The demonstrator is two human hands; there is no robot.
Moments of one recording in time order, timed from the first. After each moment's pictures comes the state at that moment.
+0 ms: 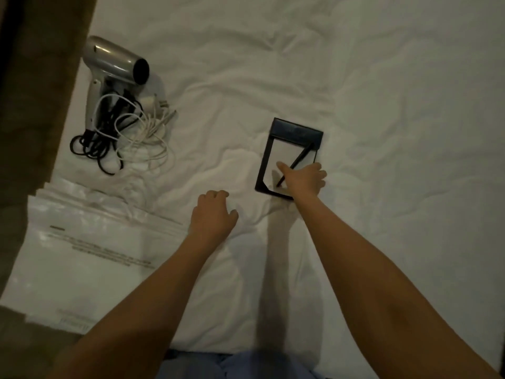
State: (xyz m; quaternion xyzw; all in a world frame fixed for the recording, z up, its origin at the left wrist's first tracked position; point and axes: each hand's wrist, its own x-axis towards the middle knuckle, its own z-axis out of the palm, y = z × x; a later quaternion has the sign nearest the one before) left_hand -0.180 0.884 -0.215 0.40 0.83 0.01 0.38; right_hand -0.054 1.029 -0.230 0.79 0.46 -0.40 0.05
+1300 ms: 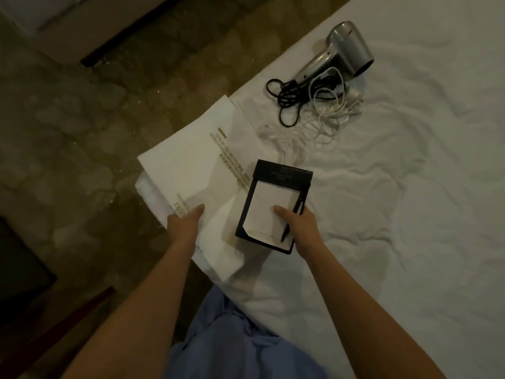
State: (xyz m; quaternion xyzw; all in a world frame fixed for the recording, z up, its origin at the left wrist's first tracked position) left_hand -0.293 0.575 -0.236 -0.38 0.73 0.48 0.30; right_hand -0.194 0.770 -0.212 0.56 0.51 -0.65 0.06
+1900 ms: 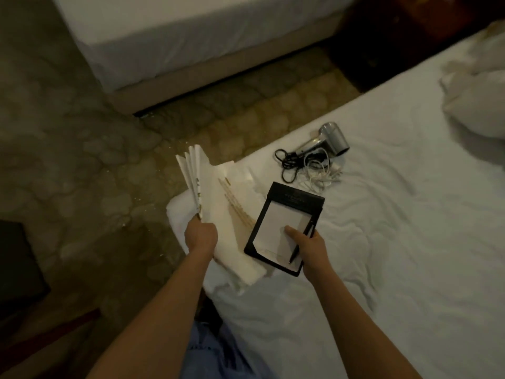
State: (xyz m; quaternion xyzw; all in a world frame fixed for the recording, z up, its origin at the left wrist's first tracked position) left_hand -0.290 0.591 -0.098 -0.29 0.78 0.50 0.24; right_hand -0.193 0.771 -0.082 0.50 0.56 -0.66 0.01
